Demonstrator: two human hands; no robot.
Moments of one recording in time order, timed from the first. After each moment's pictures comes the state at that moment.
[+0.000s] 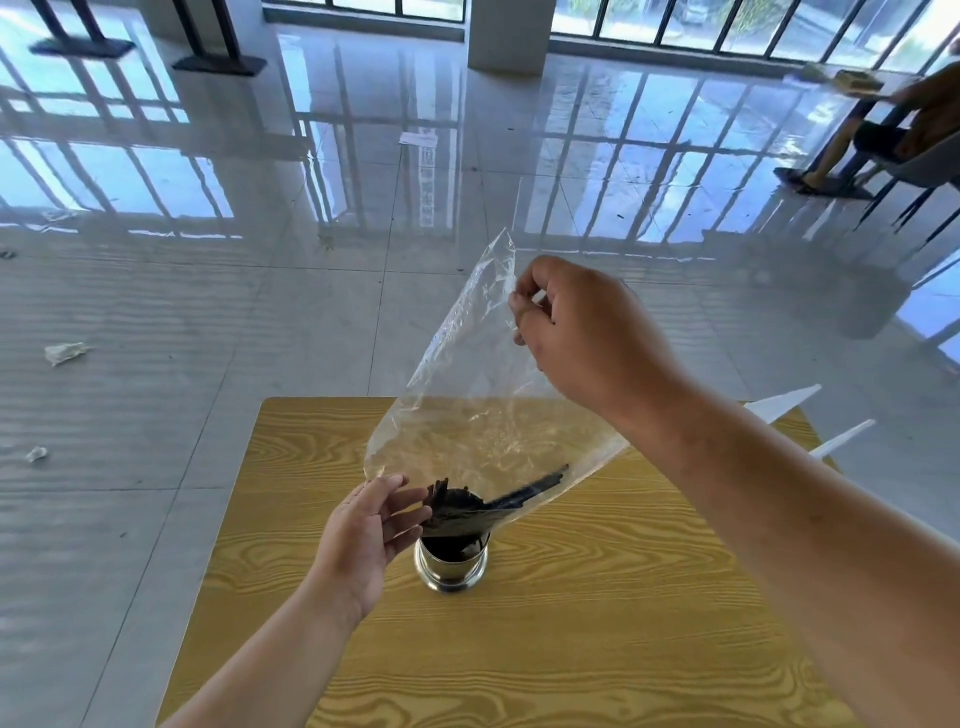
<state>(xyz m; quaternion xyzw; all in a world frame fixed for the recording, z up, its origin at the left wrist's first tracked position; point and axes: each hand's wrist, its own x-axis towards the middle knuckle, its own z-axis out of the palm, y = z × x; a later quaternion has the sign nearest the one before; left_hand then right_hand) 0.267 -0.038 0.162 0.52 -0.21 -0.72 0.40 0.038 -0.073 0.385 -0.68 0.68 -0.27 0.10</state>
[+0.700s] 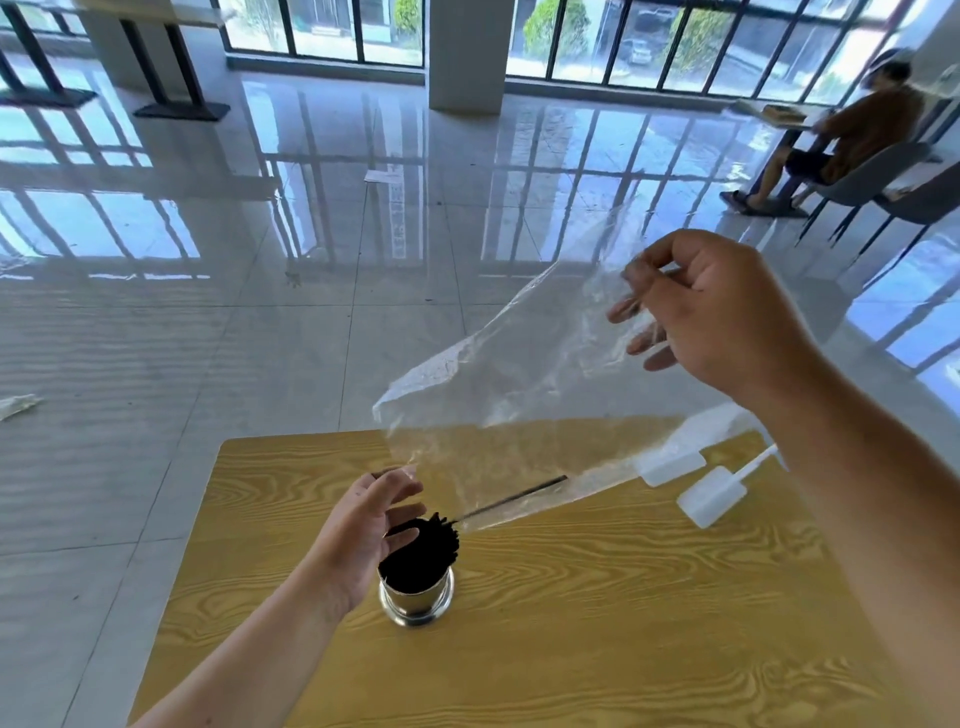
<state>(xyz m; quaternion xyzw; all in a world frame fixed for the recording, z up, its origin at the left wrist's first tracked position) 0.219 -0.057 0.201 0.51 -0.33 -0.71 0.35 -0.080 -0.030 0.444 -0.56 0.70 -0.41 0.17</state>
